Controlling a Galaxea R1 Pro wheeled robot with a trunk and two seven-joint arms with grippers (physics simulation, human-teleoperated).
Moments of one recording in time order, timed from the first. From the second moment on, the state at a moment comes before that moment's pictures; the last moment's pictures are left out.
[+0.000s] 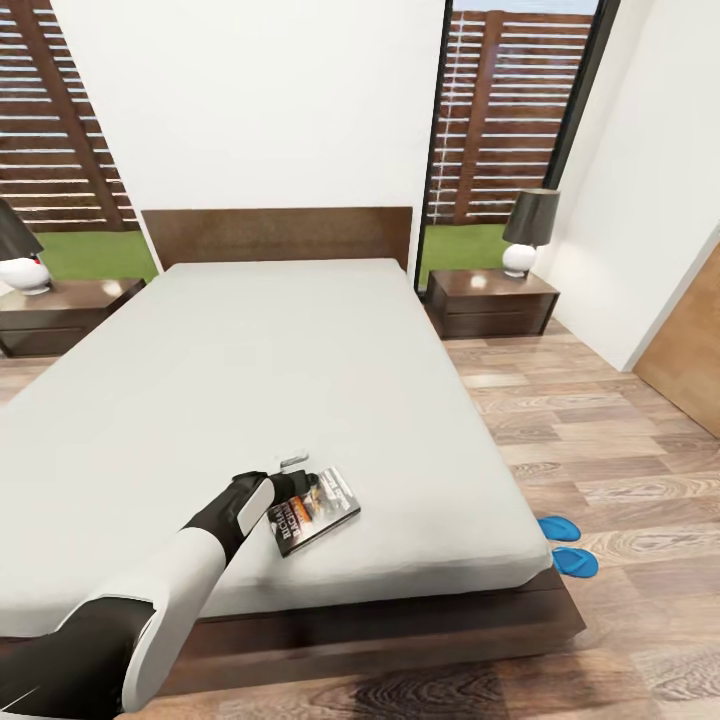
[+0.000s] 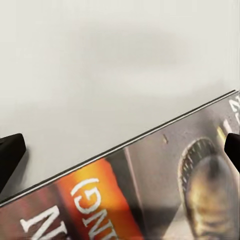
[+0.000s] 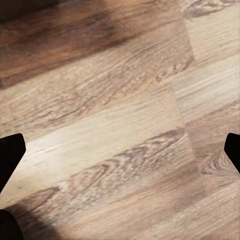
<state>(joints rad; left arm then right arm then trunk) -0.95 -0.09 -0.07 -0.37 0.38 0.39 0.05 -0.46 -0.38 -0.03 0.07 -0.23 -0.11 0.14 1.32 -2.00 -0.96</state>
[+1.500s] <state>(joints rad) -0.95 -0.09 -0.07 -0.37 0.38 0.39 0.05 -0.46 -0.38 -0.03 0.07 -0.23 -0.11 0.14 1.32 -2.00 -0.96</state>
